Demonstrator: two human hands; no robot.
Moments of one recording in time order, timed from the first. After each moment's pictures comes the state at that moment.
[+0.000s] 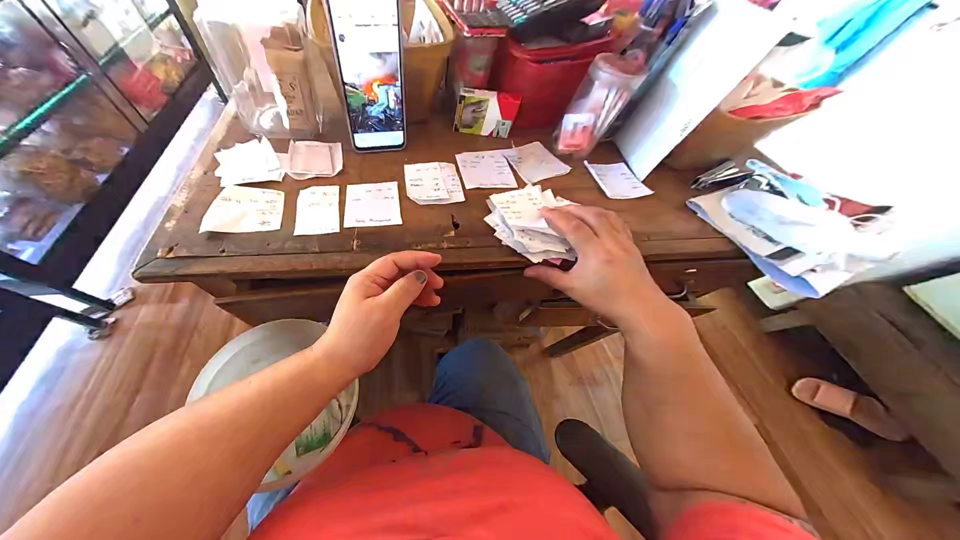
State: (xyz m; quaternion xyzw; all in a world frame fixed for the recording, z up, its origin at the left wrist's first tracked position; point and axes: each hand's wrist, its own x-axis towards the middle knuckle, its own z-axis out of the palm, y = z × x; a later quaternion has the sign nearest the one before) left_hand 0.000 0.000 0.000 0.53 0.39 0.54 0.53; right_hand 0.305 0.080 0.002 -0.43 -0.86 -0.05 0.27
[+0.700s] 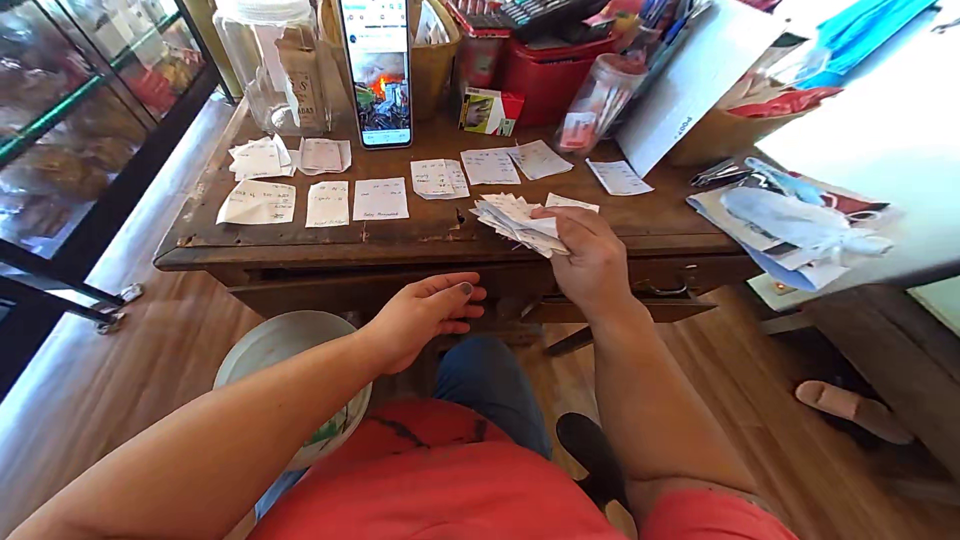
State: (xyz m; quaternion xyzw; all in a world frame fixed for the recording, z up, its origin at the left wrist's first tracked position) left_hand 0.023 -0.003 0.009 0.46 0.42 0.35 0.70; right_hand 0.276 0.079 -0.011 -0.33 -0.82 -0.11 0.45
